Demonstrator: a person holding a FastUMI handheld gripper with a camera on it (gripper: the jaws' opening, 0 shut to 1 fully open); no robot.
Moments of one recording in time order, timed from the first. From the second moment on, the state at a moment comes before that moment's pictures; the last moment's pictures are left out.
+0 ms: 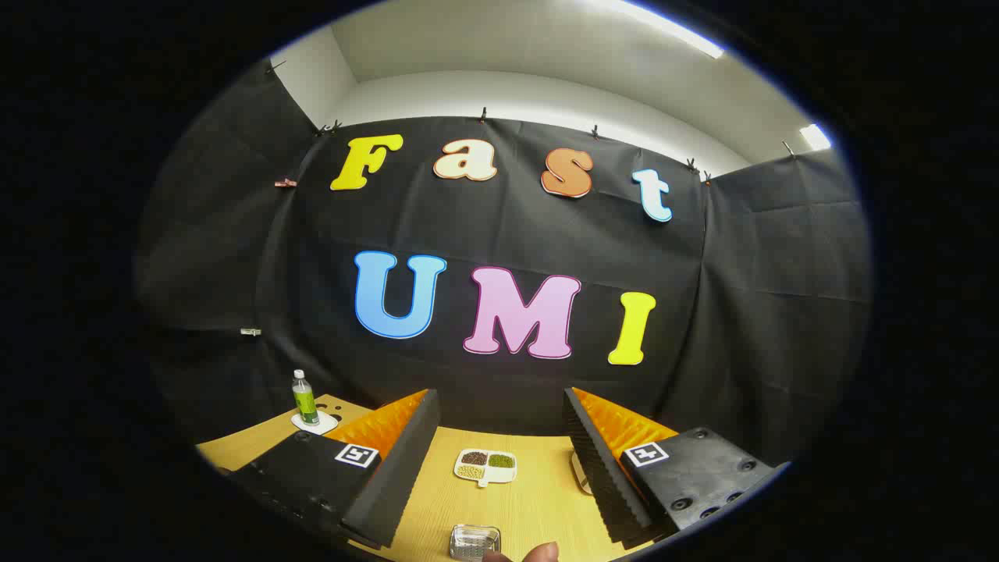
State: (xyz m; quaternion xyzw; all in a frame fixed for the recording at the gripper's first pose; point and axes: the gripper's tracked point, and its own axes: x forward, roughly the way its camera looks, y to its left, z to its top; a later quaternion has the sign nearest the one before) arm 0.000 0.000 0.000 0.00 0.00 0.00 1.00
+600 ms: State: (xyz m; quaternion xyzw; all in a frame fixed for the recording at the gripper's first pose) arm 0.002 -0.002 0.001 0.00 0.00 0.00 1.00
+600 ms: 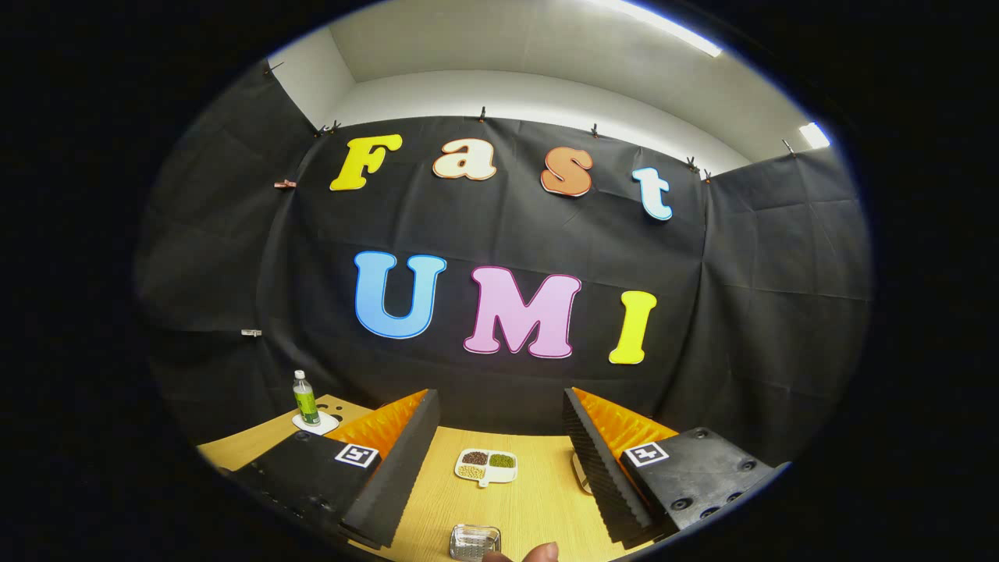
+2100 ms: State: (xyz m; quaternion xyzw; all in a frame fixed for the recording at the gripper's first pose) arm -0.078 0.251 -0.349 0.05 0.57 0.24 0.79
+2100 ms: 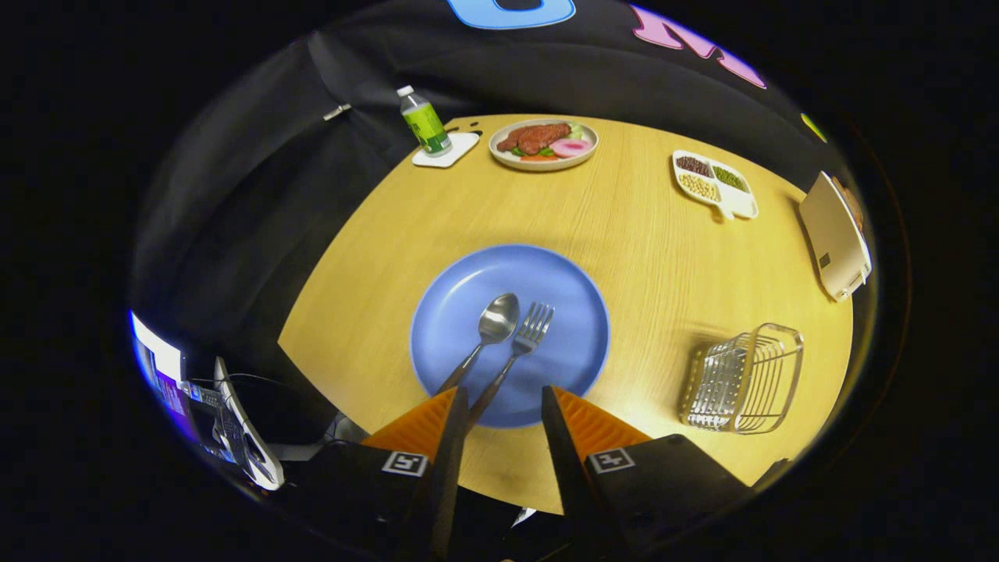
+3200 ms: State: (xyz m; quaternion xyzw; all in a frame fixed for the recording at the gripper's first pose) arm -0.068 0.254 -0.400 0.09 0.61 0.16 0.77
